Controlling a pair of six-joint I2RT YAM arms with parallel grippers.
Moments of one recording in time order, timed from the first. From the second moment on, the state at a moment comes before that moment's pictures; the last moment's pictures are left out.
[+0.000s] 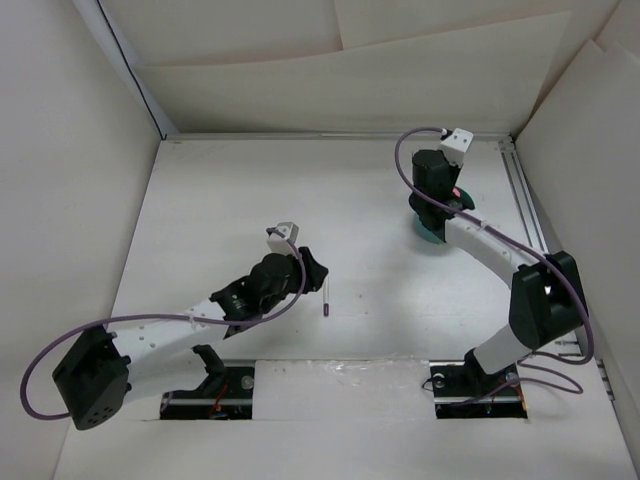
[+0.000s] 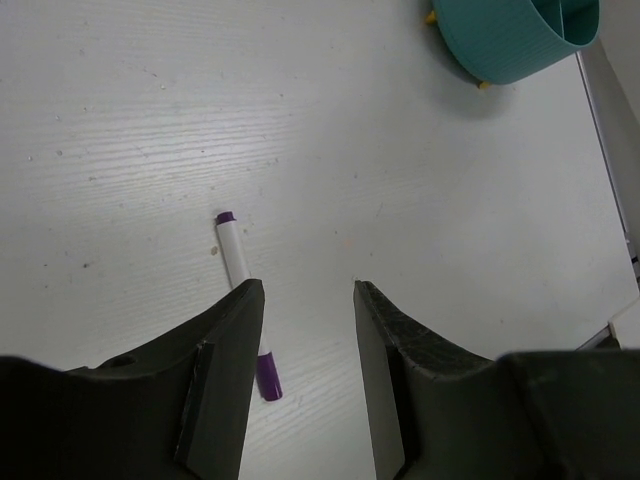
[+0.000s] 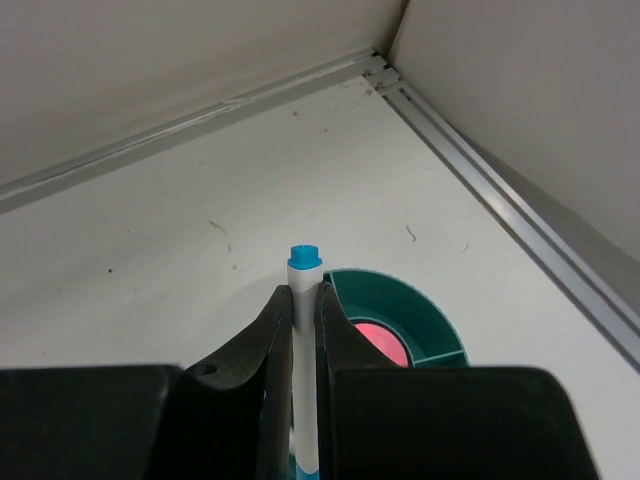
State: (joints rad) left arm -0.89 1.02 0.48 0.11 -0.25 -0.73; right arm 0.41 1.56 1.12 0.13 0.96 0.23
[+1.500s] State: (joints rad) left arm -0.89 1.08 0.46 0.20 -0.21 -0.71; right arm 0.45 1.77 1.10 0.32 1.14 0.04
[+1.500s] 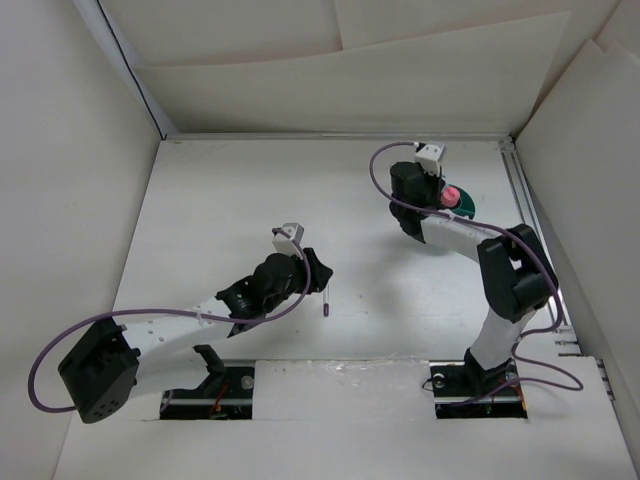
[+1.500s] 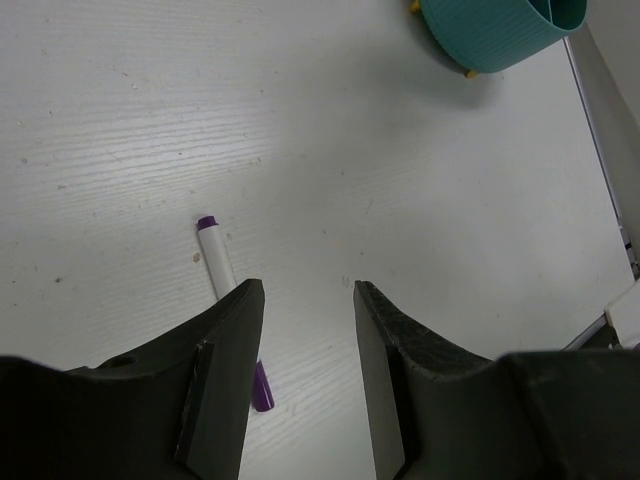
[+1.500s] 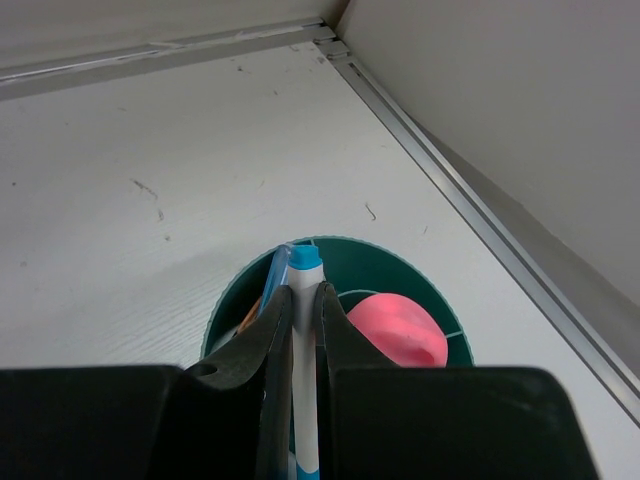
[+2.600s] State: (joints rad) left arm -0.89 0.97 0.44 0.15 -0.27 -0.70; right arm 0.59 1.56 1.04 0.15 1.05 0.25
